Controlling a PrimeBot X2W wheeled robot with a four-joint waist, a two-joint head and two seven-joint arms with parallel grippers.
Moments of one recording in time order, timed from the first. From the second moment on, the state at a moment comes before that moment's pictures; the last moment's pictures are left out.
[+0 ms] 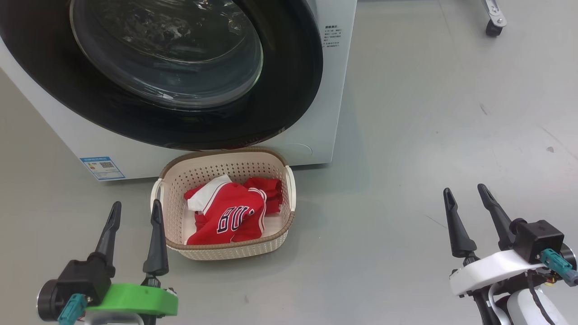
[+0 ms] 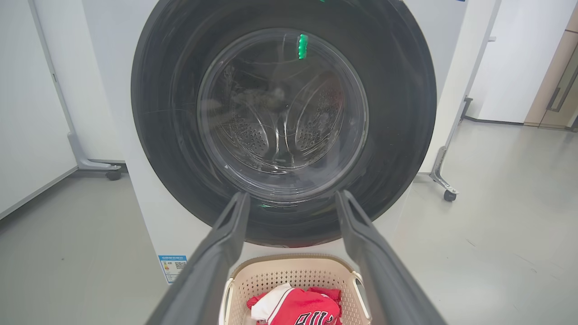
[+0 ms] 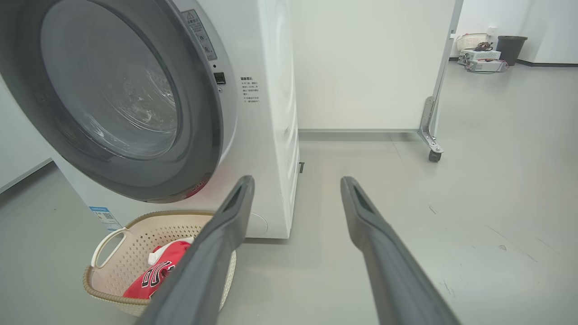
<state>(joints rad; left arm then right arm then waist) 0.01 0.14 -0.22 -0.01 -0.44 0.11 -0.24 -0.01 -0.20 0.20 0.10 0.39 -0.01 -0.20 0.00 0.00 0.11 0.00</state>
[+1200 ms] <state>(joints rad) 0.01 0.10 -0.26 -0.02 -0.38 0.11 -0.23 0.03 -0.25 0.17 0.08 0.40 -0.03 -0.16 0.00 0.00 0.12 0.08</state>
